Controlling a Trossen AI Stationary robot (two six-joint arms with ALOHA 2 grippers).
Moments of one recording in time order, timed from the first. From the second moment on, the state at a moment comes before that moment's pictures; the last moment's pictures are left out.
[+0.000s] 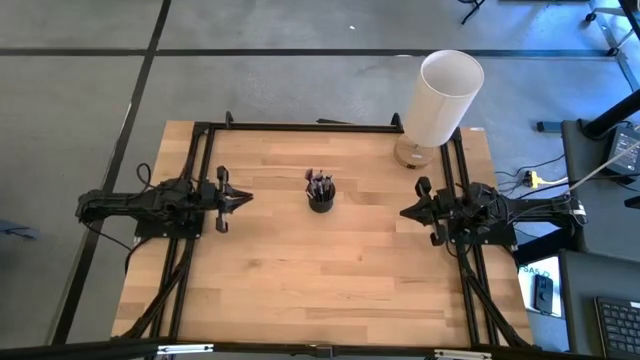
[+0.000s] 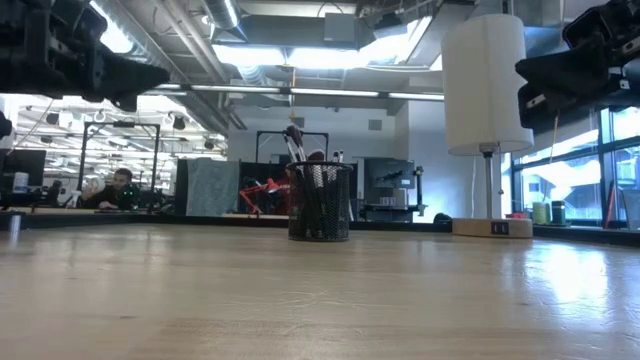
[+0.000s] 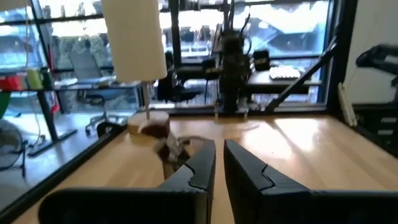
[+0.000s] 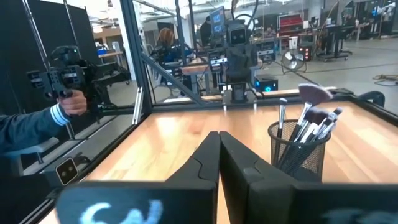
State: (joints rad) left arm 0.02 0.00 0.01 0.05 -0.11 0.05; right arm -0.01 0.11 0.01 0.19 -0.14 0.12
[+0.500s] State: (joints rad) left arm 0.02 0.01 0.01 0.03 -0.10 -0.04; right arm -0.01 0.11 0.01 0.22 -0.14 0.12
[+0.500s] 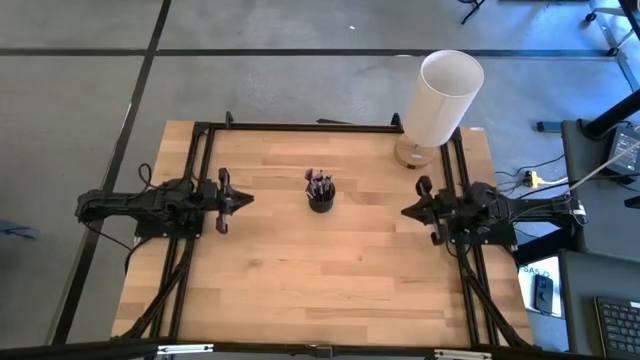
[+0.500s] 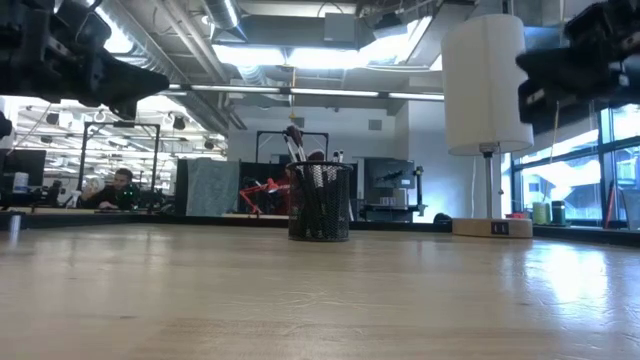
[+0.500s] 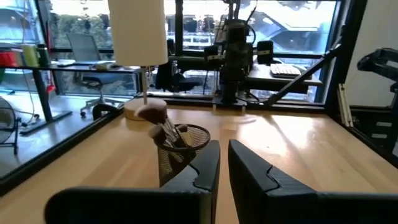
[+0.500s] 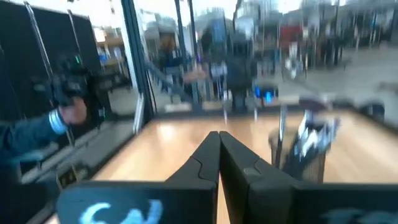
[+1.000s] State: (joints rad) left arm 0.02 0.01 0.01 0.06 -0.17 -0.05; right arm -0.01 0.10 0.01 0.31 -0.22 0.12
